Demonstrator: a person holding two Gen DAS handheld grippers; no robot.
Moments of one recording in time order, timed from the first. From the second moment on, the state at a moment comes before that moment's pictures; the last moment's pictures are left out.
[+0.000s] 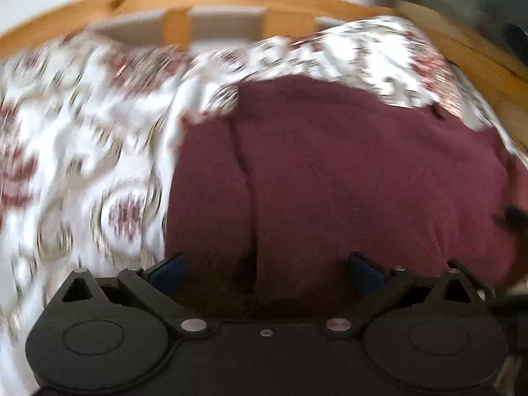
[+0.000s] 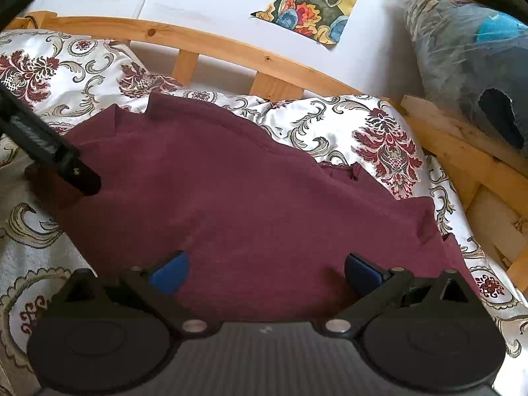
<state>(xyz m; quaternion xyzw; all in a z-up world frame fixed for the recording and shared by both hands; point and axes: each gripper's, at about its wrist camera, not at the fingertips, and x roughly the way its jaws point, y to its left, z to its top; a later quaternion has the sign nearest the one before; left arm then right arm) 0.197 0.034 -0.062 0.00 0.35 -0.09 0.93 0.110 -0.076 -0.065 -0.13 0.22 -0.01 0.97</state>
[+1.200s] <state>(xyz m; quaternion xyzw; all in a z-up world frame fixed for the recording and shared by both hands) 0.255 0.059 -0.067 -0.02 0.42 -0.16 0.89 0.111 -0.078 -0.065 -0.13 0.22 -0.02 0.97</state>
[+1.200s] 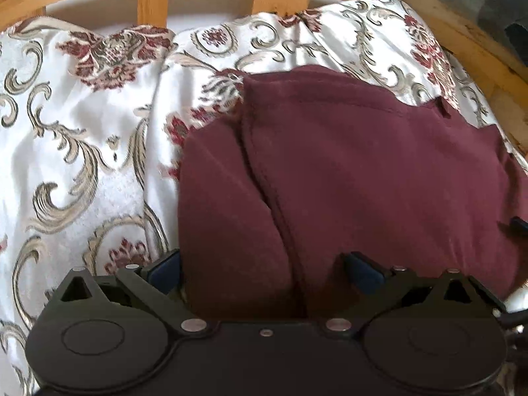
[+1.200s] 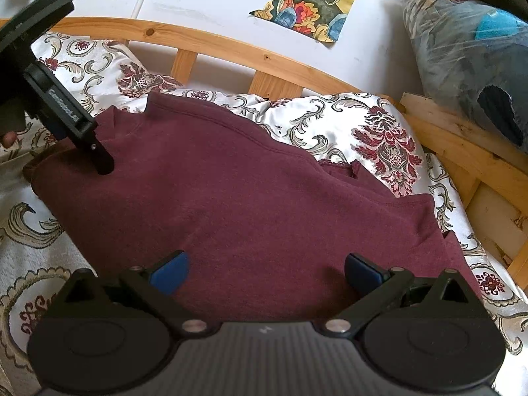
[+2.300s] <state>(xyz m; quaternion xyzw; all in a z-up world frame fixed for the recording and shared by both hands) 0.226 0.019 -0.013 -0.01 0.44 -0.09 0.90 0.104 -0.089 -0.049 -0.12 0.27 -0.02 0.95</state>
